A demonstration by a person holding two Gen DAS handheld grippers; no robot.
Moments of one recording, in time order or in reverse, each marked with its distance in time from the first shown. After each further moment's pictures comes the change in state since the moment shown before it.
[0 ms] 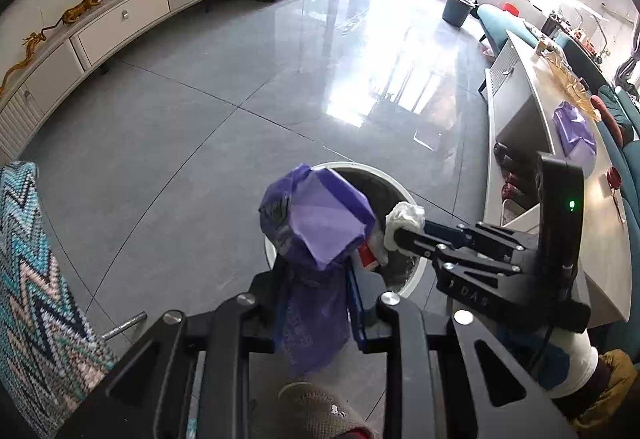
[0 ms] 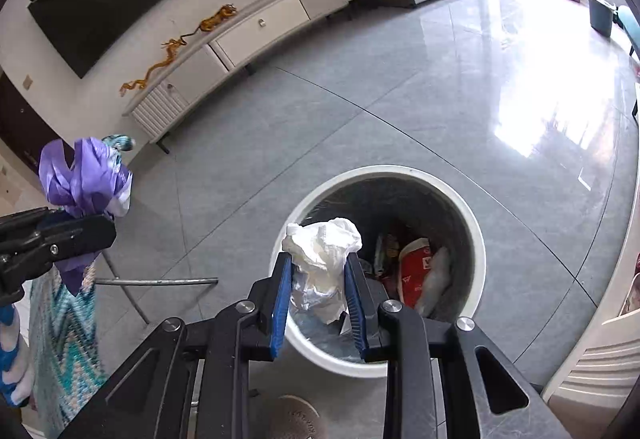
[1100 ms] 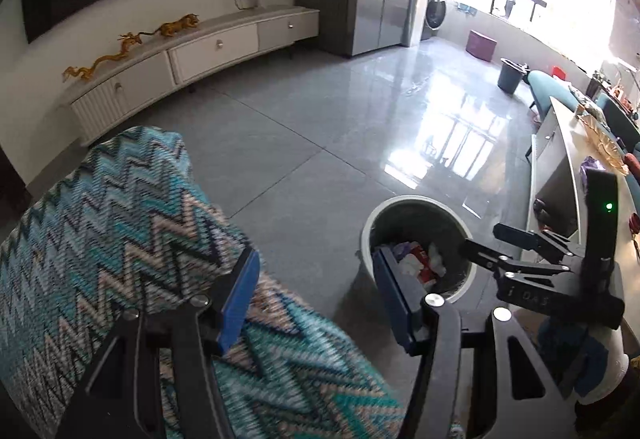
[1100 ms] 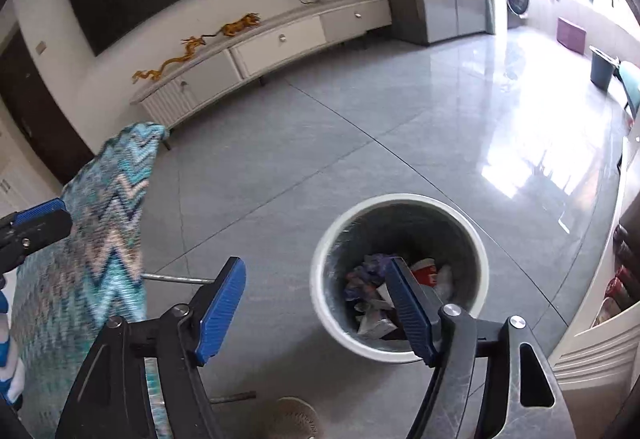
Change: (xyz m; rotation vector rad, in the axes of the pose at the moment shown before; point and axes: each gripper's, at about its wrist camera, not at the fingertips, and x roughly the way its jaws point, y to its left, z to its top) left arm -0.139 0.081 -0.100 -0.159 -0.238 0.218; right arm -0.054 0.108 -0.021 -0.157 -0.089 -0.063
